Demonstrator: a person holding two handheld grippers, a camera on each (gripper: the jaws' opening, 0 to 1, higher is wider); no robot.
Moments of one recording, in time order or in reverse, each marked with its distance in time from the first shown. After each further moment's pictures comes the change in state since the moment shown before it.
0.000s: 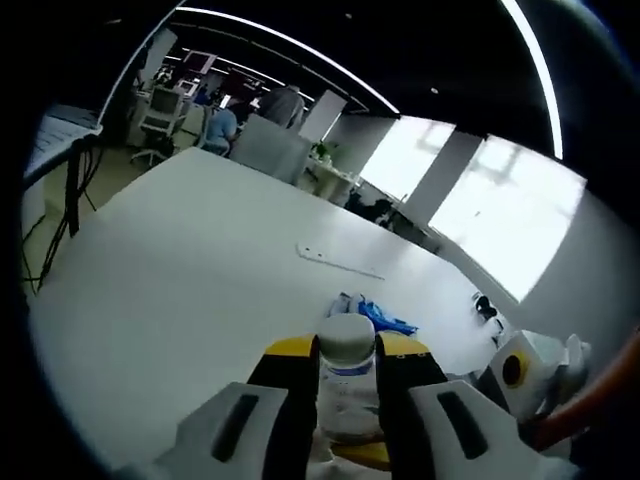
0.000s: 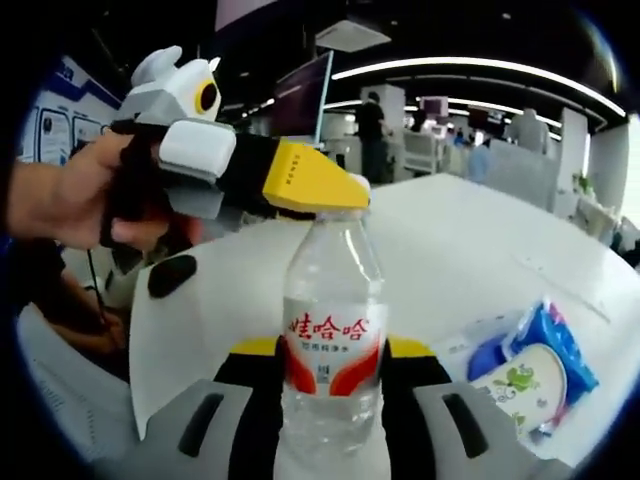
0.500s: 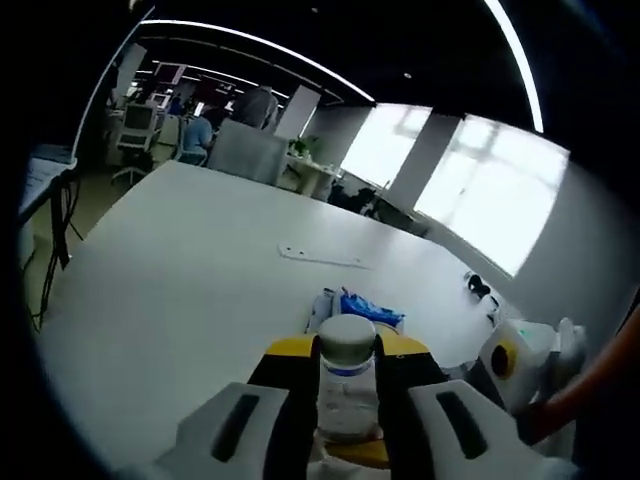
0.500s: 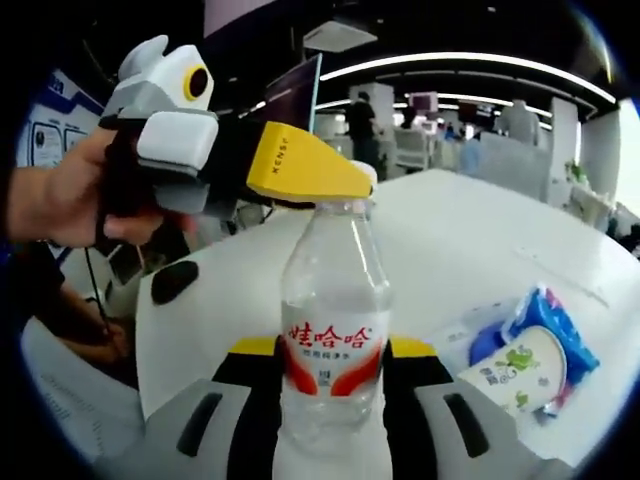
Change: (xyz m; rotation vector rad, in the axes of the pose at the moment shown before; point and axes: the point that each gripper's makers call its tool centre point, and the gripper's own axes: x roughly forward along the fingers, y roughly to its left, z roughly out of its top) left arm -0.006 -0.025 -0.003 0.114 0.034 -0.052; right arm -0.010 0.004 -0.003 0.035 0.009 -0.013
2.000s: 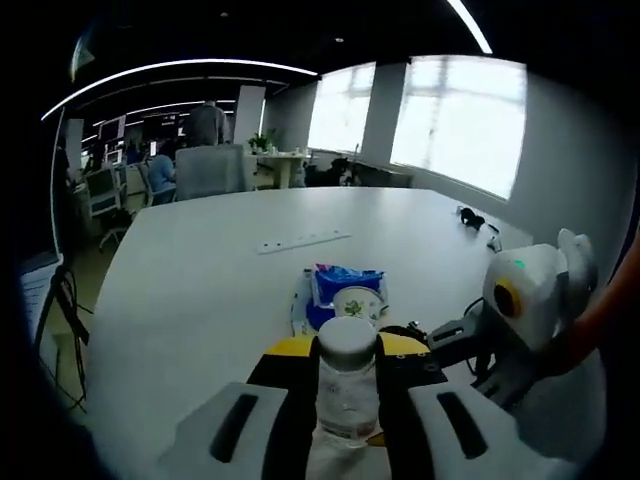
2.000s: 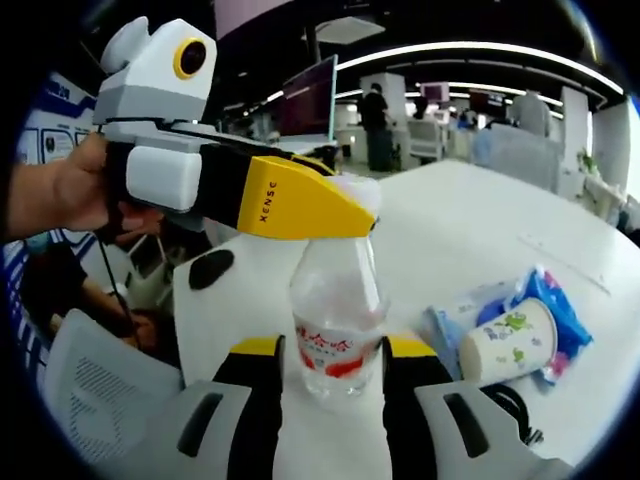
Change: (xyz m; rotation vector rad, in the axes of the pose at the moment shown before) left arm -0.024 -0.042 -0.020 0.328 0.129 0.012; right arm -0.045 0.032 -0.010 0.002 0.048 0.087
